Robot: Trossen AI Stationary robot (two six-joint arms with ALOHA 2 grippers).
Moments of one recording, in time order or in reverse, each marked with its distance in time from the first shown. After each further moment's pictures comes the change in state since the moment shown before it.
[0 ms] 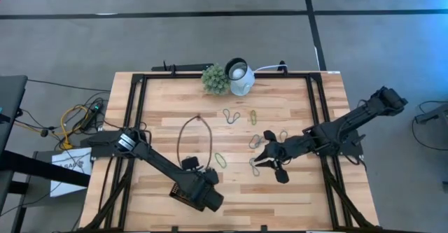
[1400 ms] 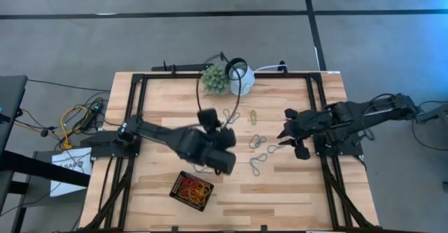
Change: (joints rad) left arm 0.202 -0.051 0.522 -0.162 -0.669 0.490; right arm -0.232 -0.314 0.084 -0.674 -0.134 -0.142
